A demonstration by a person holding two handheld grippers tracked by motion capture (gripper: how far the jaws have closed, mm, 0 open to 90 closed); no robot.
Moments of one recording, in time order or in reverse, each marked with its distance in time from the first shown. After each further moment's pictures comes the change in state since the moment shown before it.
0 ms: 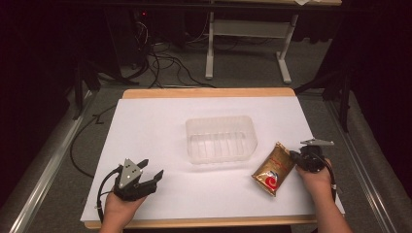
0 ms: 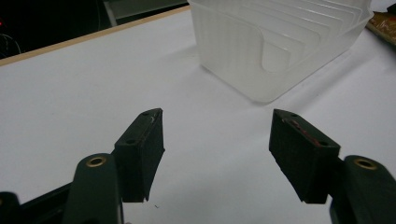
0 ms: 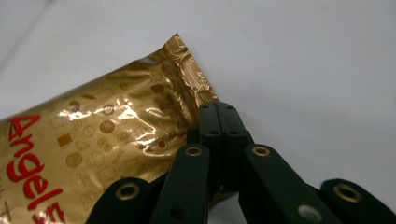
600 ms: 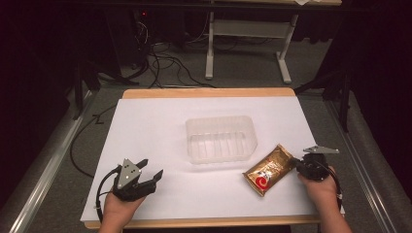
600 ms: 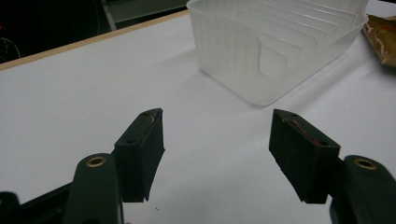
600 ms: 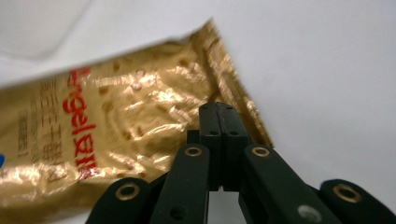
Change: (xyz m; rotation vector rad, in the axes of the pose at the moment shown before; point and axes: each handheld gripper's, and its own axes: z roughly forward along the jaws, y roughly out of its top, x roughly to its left) left arm 0.001 0.001 -0.003 -0.012 -0.006 0.001; right arm 0.011 -0.014 -0.027 -0.010 0.046 -0.024
